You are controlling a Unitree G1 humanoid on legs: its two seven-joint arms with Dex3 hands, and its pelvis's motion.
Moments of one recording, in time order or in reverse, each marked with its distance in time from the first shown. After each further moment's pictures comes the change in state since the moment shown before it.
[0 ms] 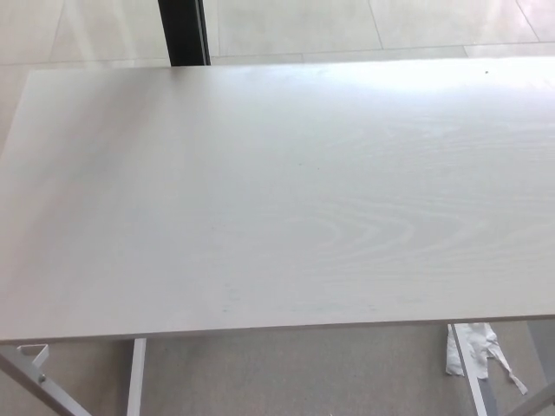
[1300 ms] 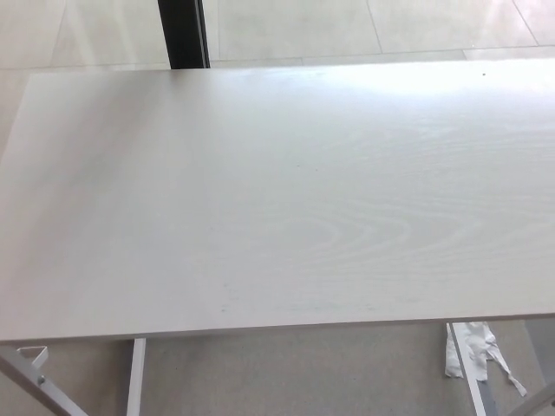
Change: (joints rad) left_arm 0.044 0.026 -0.003 0.003 0.005 0.026 -0.003; right_arm -0.038 -0.026 -0.356 1.015 0.454 -0.037 -0.101
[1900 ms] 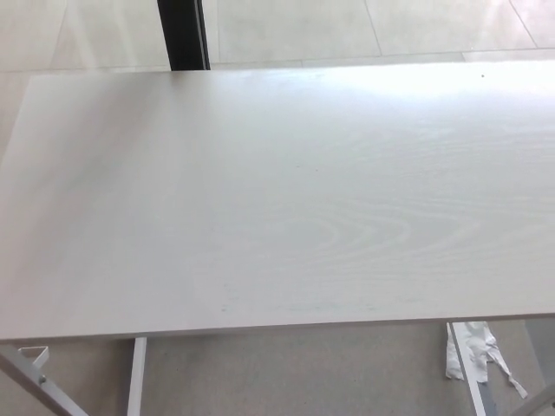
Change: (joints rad) left_arm -0.010 0.004 -0.008 0.004 0.003 0.008 0.000; right_arm 0.072 -0.057 0.242 0.001 0.109 -0.065 0.242
